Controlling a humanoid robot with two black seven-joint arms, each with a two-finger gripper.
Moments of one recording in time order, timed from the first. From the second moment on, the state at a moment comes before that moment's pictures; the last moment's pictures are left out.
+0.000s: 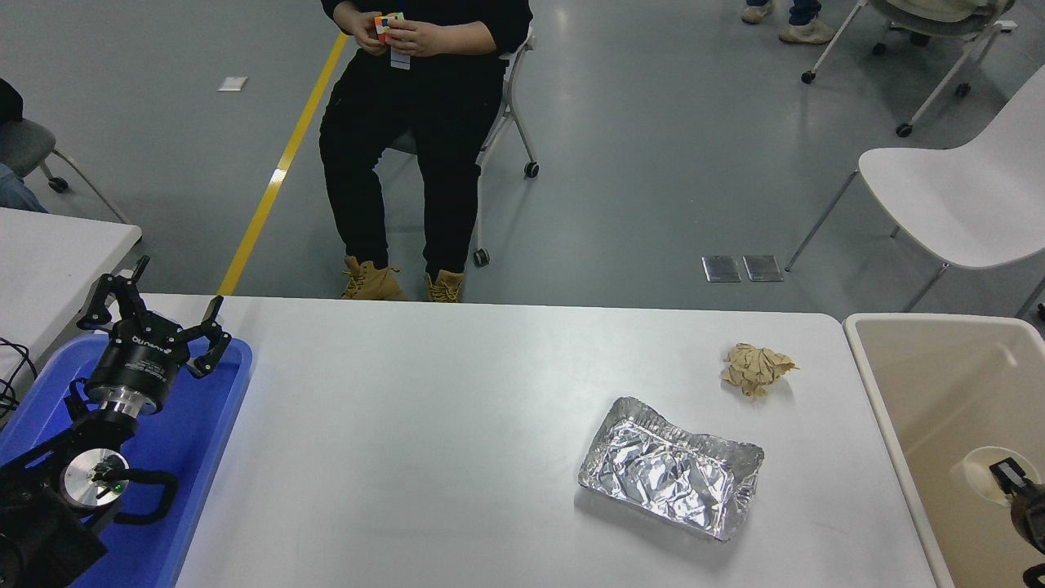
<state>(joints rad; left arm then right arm) -0.56 0.46 -0.57 -0.39 -0.23 -0.70 -0.60 0.56 -0.32 -0.07 -0.13 -0.36 0.09 0.05</state>
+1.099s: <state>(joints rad) -0.56 0.46 -0.57 -0.39 -0.23 -0.70 -0.60 0.74 -0.35 -0.04 -0.10 -0.34 -0.14 0.06</state>
